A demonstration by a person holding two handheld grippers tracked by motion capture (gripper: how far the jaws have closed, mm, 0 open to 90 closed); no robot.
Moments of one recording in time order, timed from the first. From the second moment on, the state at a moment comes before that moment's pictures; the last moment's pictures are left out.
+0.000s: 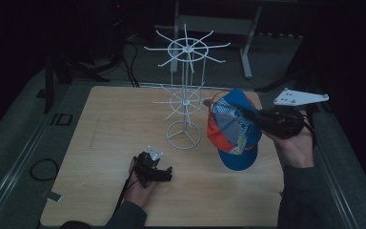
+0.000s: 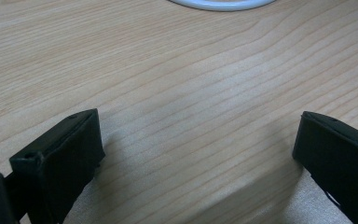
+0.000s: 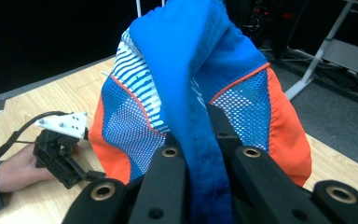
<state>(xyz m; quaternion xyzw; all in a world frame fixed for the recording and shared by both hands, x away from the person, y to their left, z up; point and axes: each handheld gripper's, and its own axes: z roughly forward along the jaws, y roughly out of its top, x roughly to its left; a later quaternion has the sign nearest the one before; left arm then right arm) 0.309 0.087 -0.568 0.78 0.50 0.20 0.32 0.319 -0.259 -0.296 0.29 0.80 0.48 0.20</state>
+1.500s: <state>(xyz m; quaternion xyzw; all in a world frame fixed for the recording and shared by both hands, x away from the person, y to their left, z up) 0.309 0.087 -0.567 0.78 0.50 0.20 0.31 0.326 -0.266 -0.266 0.28 0.77 0.53 0.20</state>
